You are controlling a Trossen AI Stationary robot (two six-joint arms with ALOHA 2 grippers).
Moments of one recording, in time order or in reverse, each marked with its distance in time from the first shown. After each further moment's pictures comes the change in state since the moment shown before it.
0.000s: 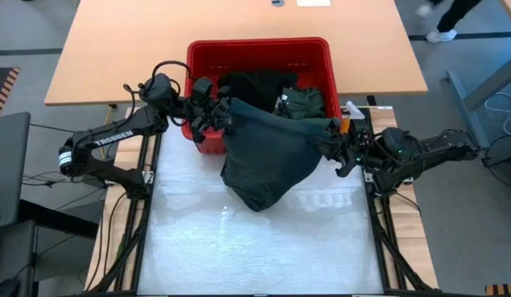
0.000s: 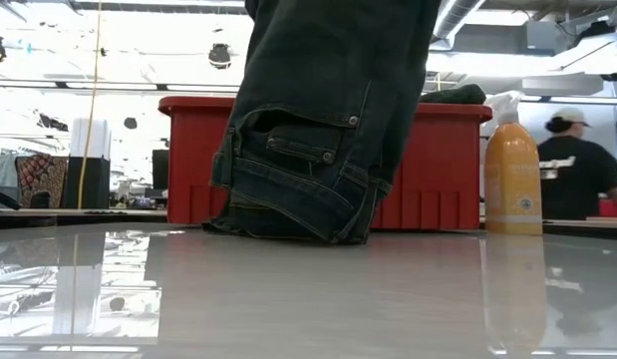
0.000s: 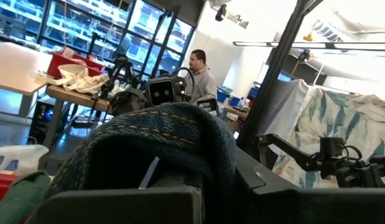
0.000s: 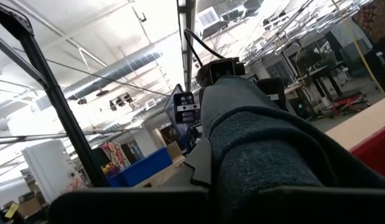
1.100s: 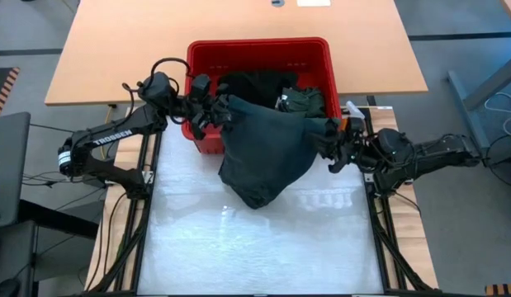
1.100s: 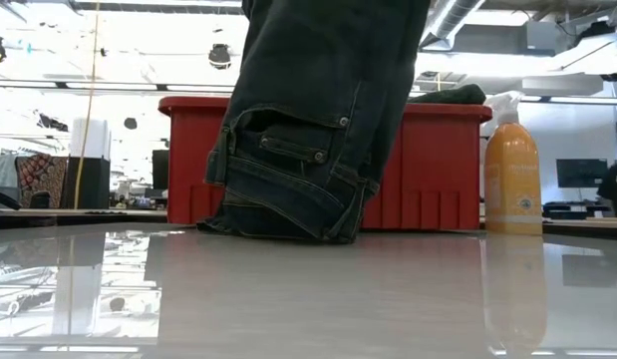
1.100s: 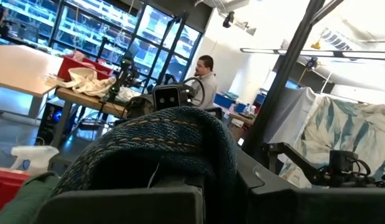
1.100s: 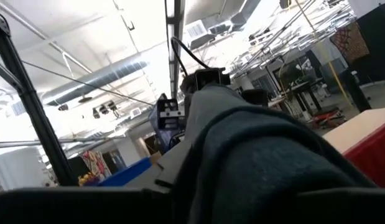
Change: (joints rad) left arm -0.010 0.003 0.001 -0.011 -0.031 -0.006; right arm -0.110 0.059 0.000 0.065 -0.002 0.007
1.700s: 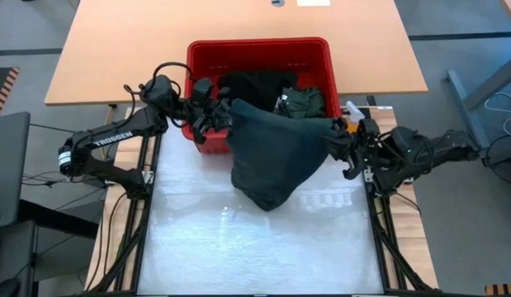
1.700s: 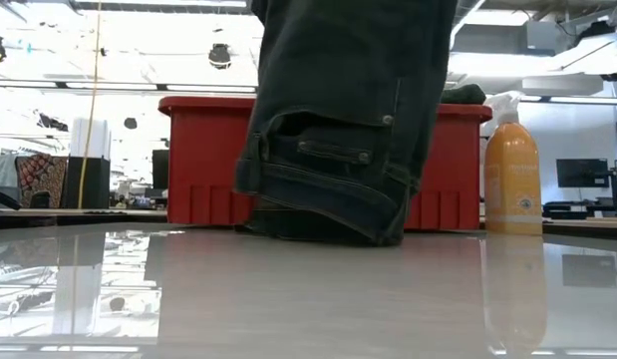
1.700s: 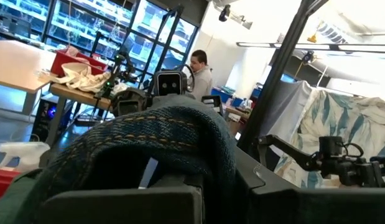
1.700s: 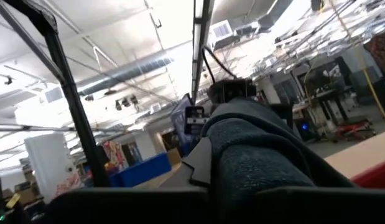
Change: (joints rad) left arm -0.005 -0.006 0.000 -0.008 0.003 0.010; right arm 0.128 -0.101 -0.001 -0.050 -0.021 -0.120
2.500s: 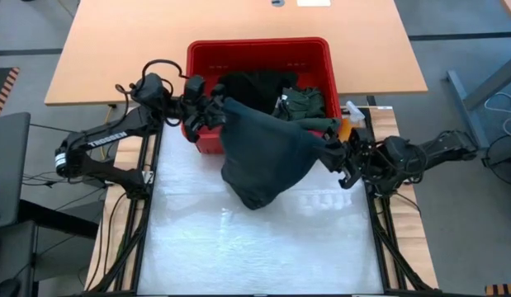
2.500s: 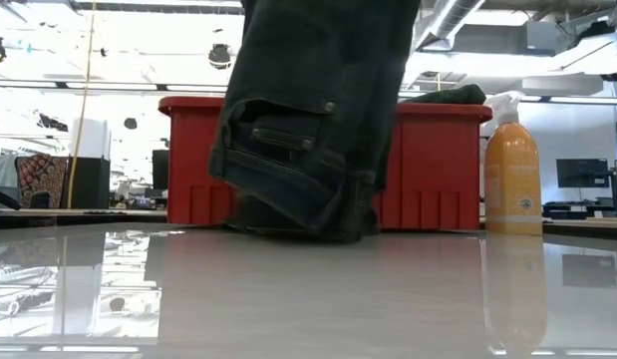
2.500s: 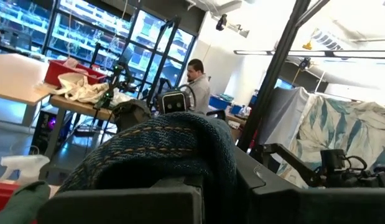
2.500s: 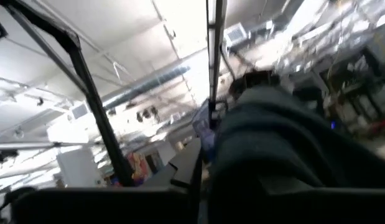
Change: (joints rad) left arm -0.006 -0.035 0.000 0.002 -0.006 -0.003; right arm 0.018 0.129 0.002 0.211 -0.005 0.074
